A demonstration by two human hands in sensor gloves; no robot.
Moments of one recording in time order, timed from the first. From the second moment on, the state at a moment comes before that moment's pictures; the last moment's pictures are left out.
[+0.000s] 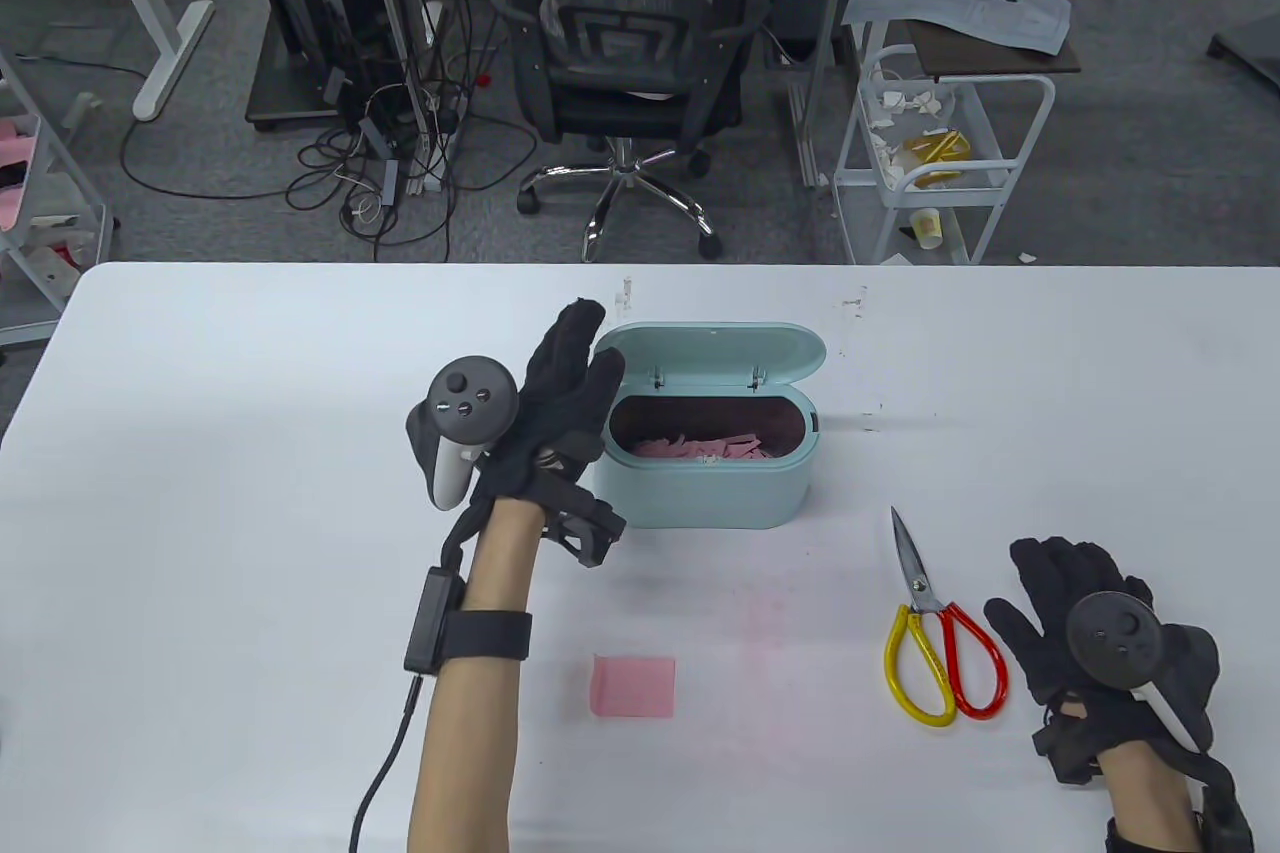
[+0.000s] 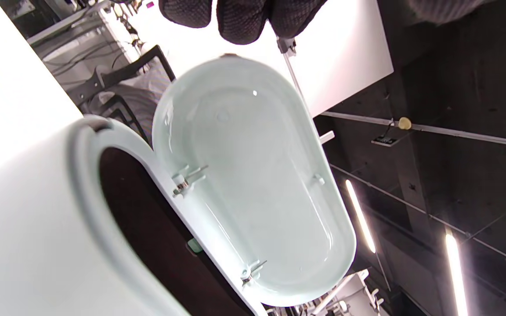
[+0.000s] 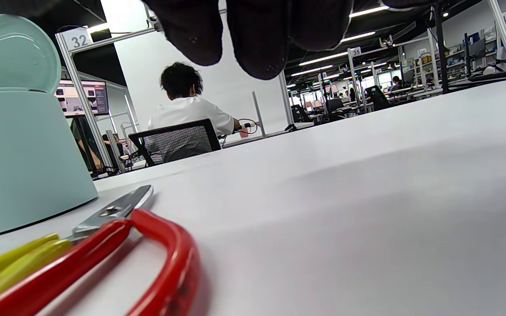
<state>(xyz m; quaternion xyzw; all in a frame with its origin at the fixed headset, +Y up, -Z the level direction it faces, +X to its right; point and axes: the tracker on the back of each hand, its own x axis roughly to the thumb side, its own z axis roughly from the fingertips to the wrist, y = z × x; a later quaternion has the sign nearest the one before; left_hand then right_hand) -0.154 -0.654 -0.387 0.04 -0.11 0.51 0.85 0.351 -0.733 -0.245 -0.05 -0.08 0.98 0.15</state>
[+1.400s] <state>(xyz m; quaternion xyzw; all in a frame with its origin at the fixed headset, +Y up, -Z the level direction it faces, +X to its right) -0.203 -0.738 -0.230 0.04 -0.08 0.20 0.97 0.269 -0.730 -0.240 -0.08 0.05 0.99 0.05</state>
